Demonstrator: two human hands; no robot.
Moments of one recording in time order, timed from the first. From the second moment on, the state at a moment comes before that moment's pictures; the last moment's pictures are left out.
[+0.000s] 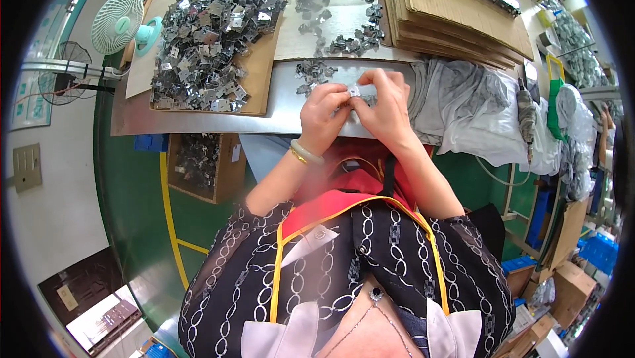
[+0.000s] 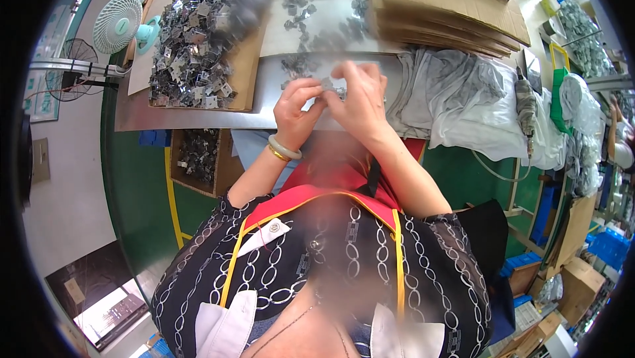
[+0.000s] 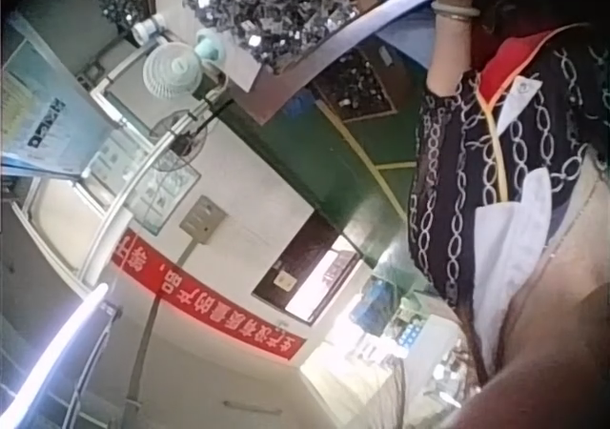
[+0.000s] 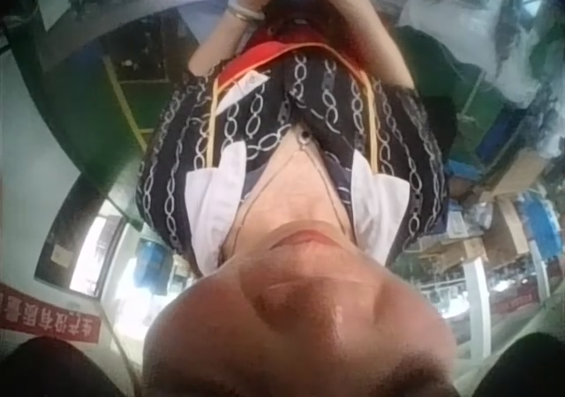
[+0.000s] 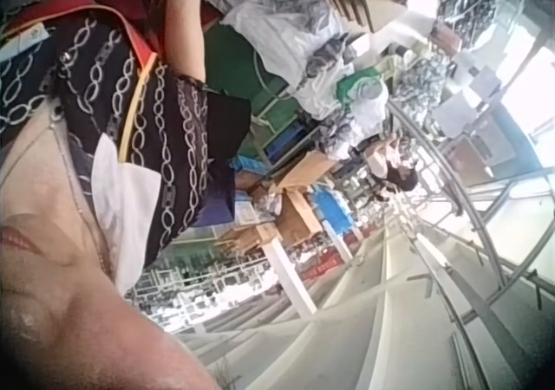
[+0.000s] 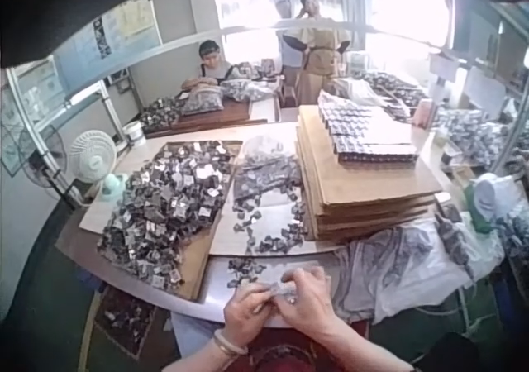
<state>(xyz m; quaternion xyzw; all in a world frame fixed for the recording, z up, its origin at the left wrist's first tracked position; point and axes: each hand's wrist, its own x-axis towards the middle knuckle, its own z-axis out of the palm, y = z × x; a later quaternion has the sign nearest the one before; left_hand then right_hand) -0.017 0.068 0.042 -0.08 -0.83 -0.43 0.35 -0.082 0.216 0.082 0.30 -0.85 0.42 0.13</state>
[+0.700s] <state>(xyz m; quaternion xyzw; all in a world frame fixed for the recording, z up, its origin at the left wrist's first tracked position) 0.035 0.062 0.029 -0.19 -0.83 -0.45 0.27 -0.048 0.254 0.004 0.23 -0.70 0.61 -0.29</state>
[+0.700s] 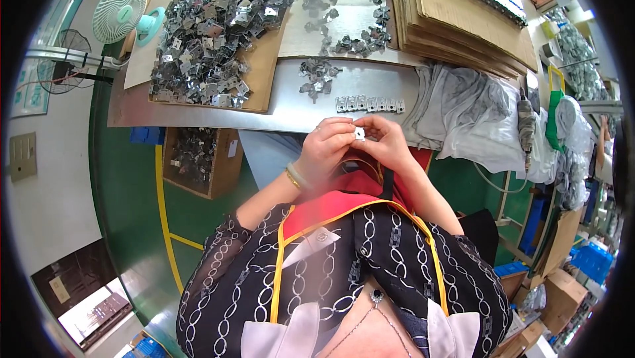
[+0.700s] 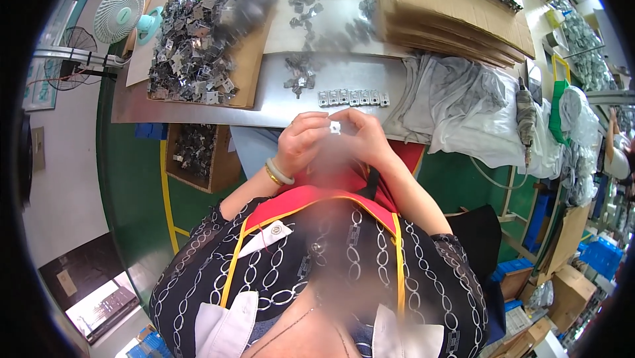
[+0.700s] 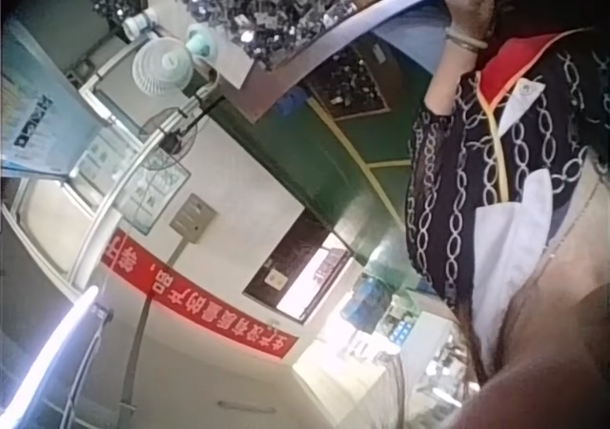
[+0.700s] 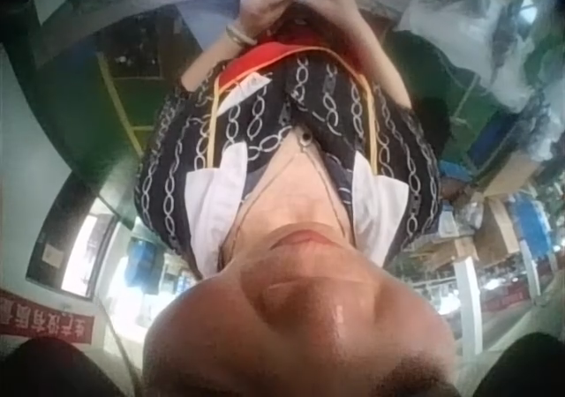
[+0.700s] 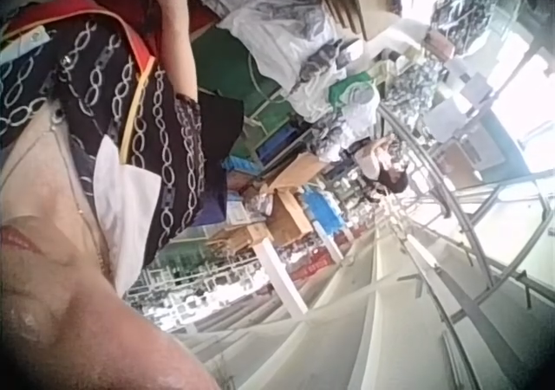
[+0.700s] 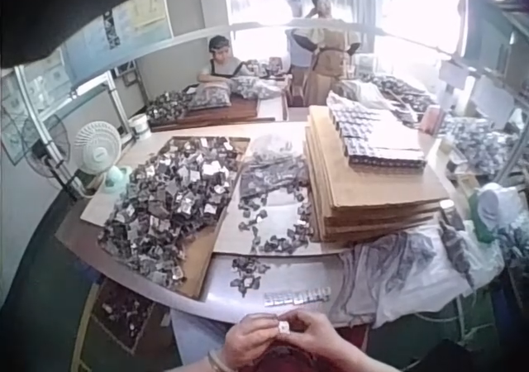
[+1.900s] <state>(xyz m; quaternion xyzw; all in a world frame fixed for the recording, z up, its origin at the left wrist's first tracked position) -0.005 0.036 0.011 0.05 -0.95 -0.31 0.08 -0.143 0.139 0.006 0.40 -0.87 0.29 -0.03</state>
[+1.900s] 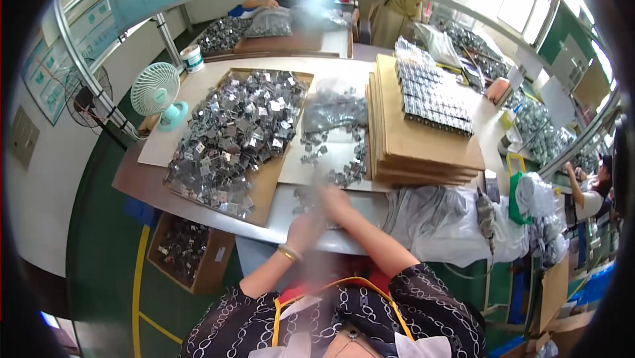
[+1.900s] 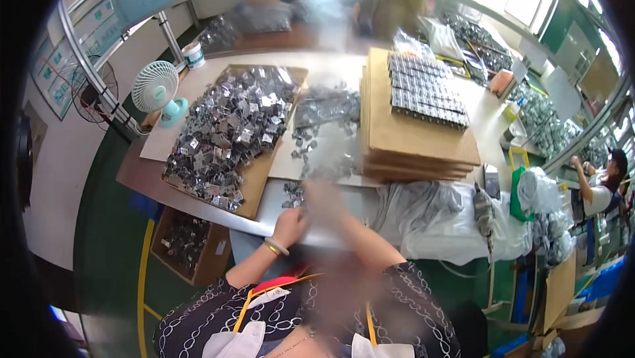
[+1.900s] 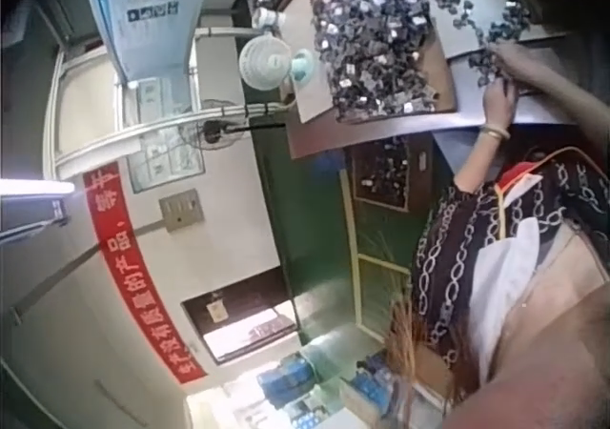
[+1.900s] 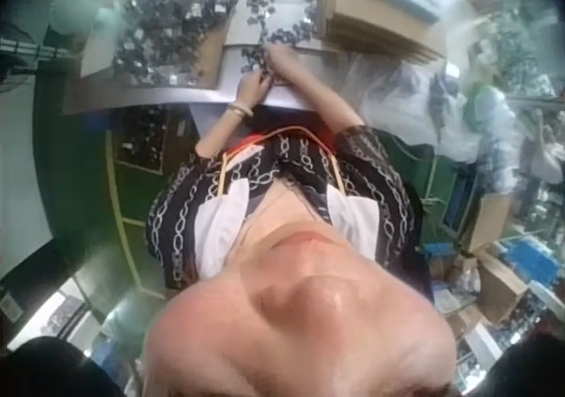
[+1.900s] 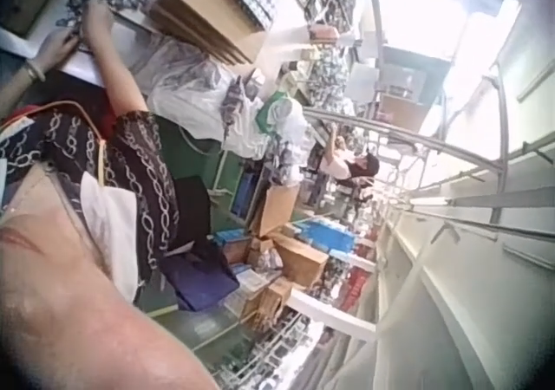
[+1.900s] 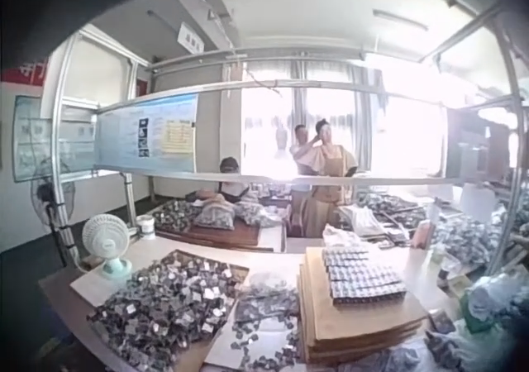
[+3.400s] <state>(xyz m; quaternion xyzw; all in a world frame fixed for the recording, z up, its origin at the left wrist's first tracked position) -0.028 0.023 0.024 0.07 -0.30 -0.95 -0.01 -0.108 0.193 0.036 0.18 -0.53 0.80 -0.22</state>
